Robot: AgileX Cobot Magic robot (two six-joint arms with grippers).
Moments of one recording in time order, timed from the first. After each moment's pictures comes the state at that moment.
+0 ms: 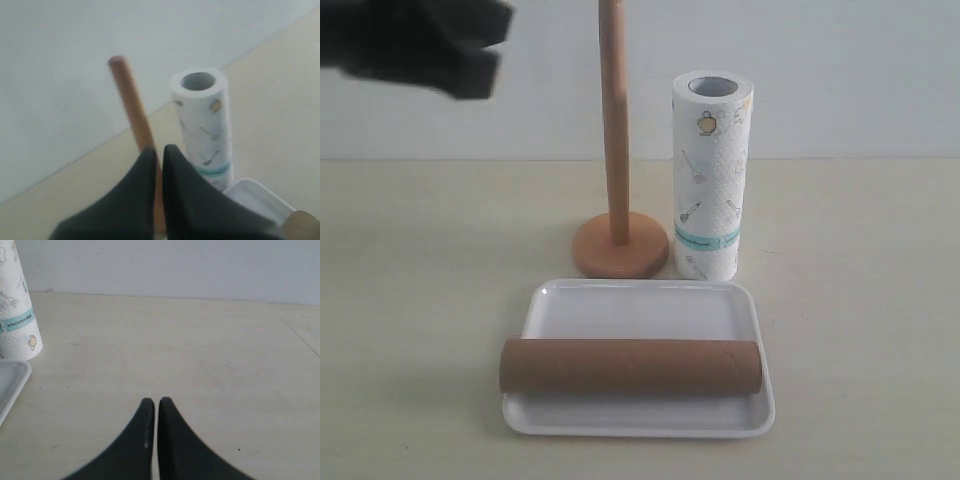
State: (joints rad) left arm -0.60 1.11 -0.94 0.08 0.22 0.09; right arm 0.01 0.00 0.00 -0.11 0.33 0.06
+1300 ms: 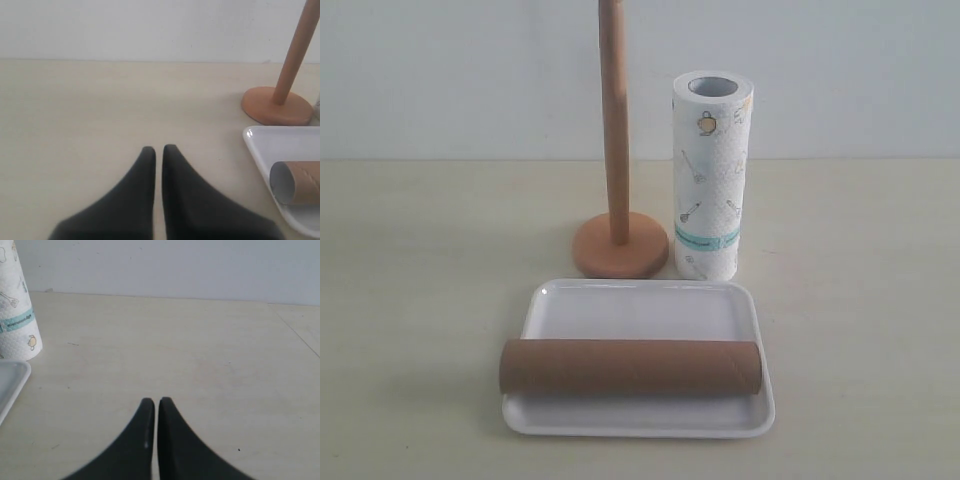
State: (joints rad) left arm -0.10 0.02 0.00 0.07 0.29 -0.14; right arm 0.01 0.00 0.00 -0.11 0.33 0.06
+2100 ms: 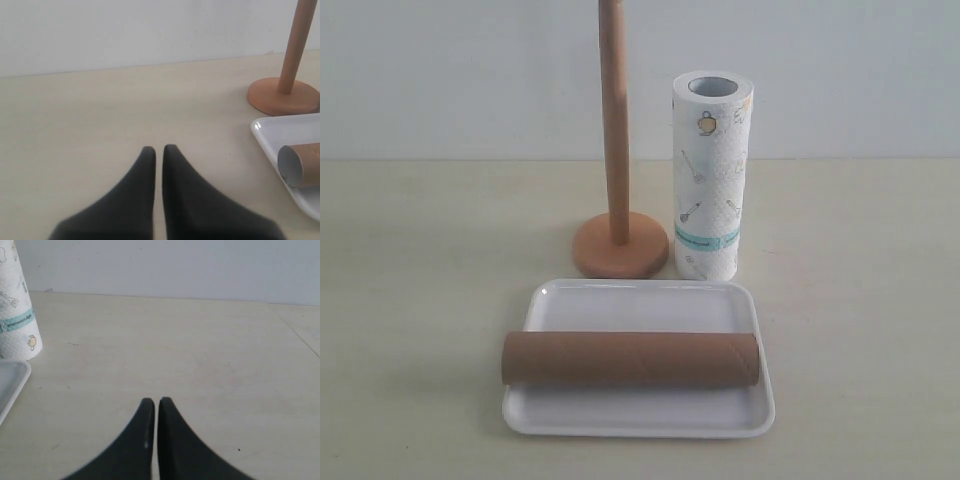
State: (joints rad) left arm -0.10 0.00 0.00 0.07 0.31 -0.03; right arm 0.01 0.00 0.00 -0.11 0.33 0.06
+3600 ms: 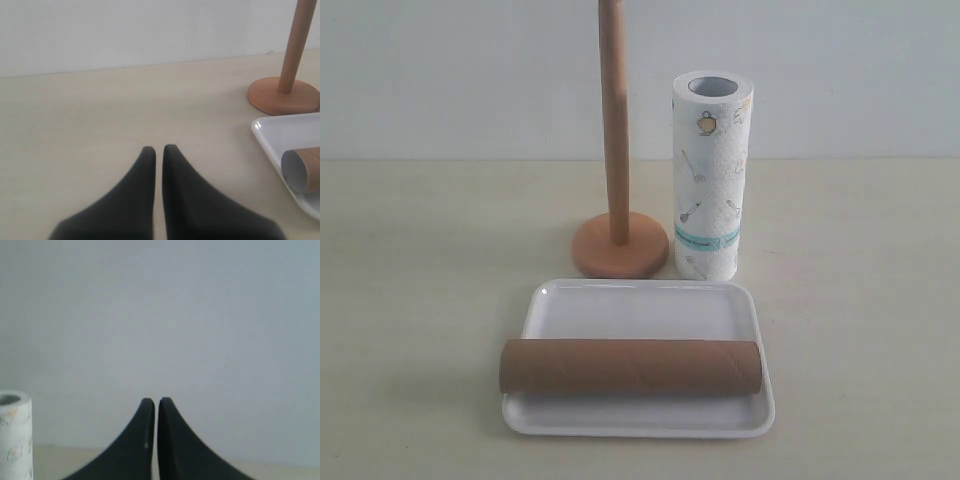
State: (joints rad) left arm -0.10 0.00 0.00 0.07 0.31 -0.03; right arm 0.01 0.35 -0.30 -0.09 -0.16 0.00
